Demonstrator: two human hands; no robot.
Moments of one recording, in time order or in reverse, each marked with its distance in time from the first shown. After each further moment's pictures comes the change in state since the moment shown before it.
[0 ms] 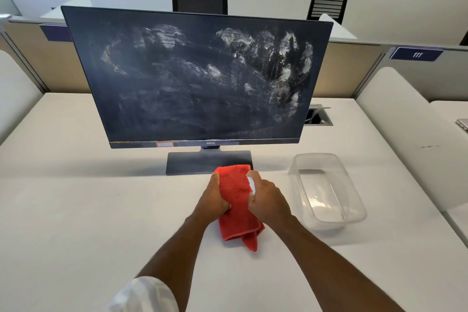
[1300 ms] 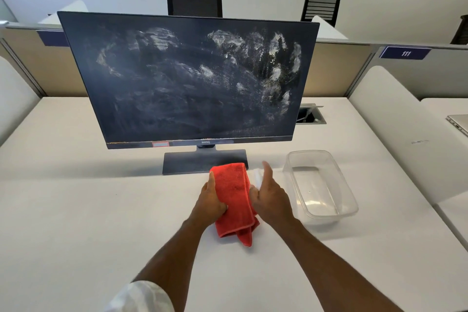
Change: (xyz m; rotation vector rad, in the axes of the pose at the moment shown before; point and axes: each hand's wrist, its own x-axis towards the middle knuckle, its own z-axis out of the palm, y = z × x) left_hand -0.022 0.011 0.004 0.035 0.024 -0.015; right_hand -0.017 0.011 -0.008 0.054 0.189 0.074
